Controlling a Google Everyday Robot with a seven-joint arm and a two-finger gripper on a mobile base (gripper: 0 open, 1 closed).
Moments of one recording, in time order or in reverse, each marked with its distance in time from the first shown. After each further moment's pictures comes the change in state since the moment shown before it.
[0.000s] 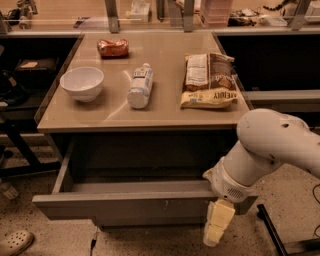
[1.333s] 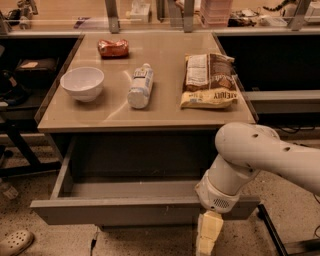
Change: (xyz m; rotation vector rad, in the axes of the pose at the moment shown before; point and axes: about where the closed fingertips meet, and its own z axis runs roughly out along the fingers) arm -0.003 0.012 0.045 -0.100 0.065 -0.014
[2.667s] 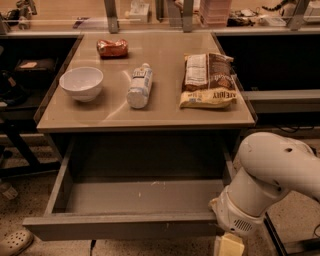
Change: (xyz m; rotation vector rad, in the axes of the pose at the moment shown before) arm 0.026 0.064 -0.014 -0.063 -0.017 0.075
